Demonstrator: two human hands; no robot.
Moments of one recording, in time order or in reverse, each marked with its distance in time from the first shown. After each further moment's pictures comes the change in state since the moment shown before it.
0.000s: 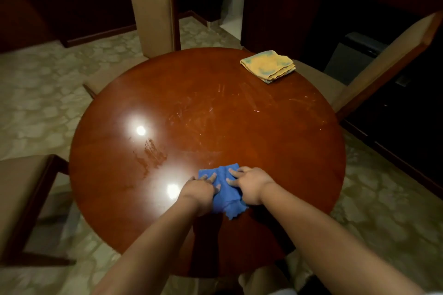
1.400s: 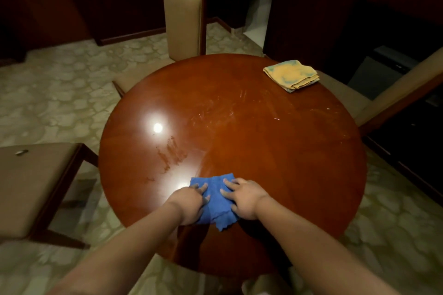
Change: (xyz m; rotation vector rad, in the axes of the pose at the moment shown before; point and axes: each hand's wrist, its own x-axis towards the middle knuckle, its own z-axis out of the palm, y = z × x) left_hand -0.039 -0.050 0.043 0.065 0.018 0.039; right_hand 0.010 -0.050 -0.007 -0.033 0.043 -0.144
